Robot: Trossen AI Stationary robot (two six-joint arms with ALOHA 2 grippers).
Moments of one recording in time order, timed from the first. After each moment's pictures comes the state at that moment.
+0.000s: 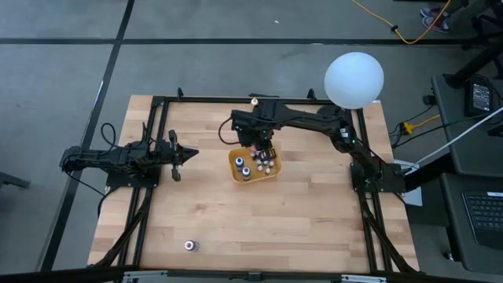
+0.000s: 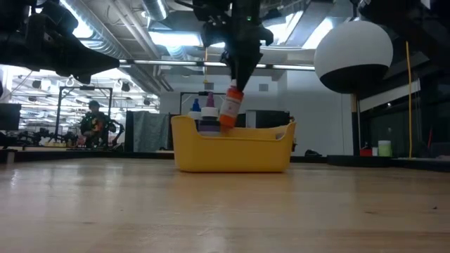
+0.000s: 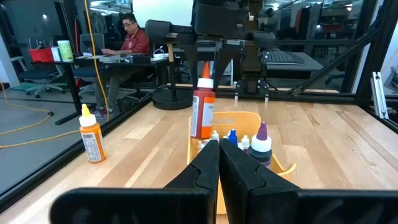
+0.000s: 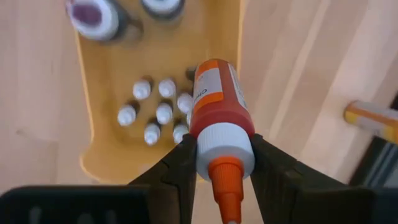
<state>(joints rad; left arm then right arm) -0.02 0.02 0.04 -0.04 -0.27 0.00 -0.15 2.27 2.35 -1.51 0.07 -0.41</state>
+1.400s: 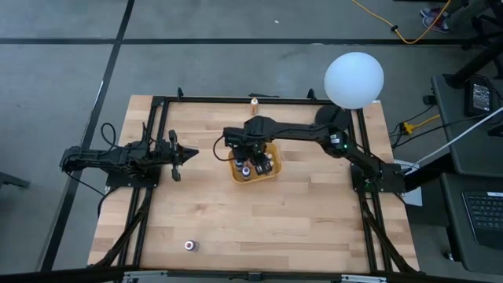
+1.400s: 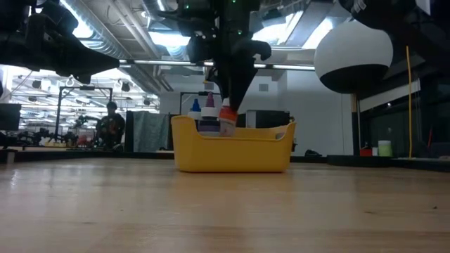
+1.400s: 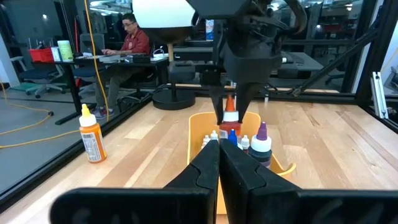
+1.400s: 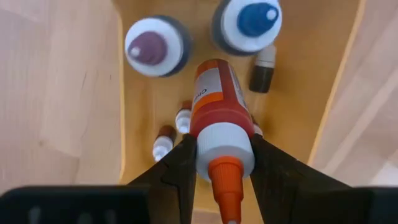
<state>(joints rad) -0.02 0.02 0.04 -0.04 -0.27 0.00 -0.08 2.36 2.32 -1.47 -0.01 -0.46</state>
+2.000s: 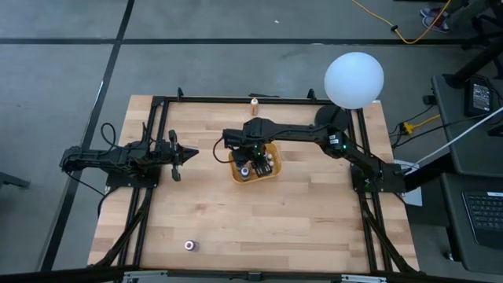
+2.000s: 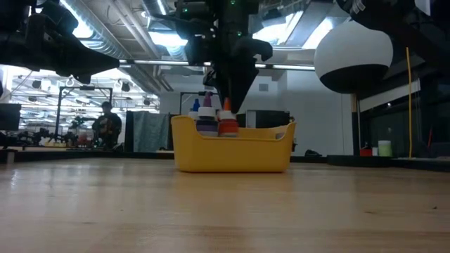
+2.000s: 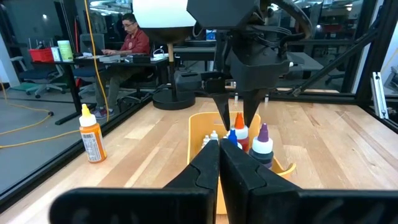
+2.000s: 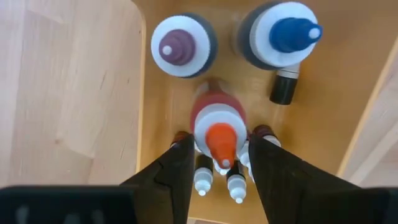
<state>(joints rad) -0.02 0.02 0.04 -0.04 -0.27 0.00 -0.08 2.37 2.32 -1.46 -0.07 -0.48</state>
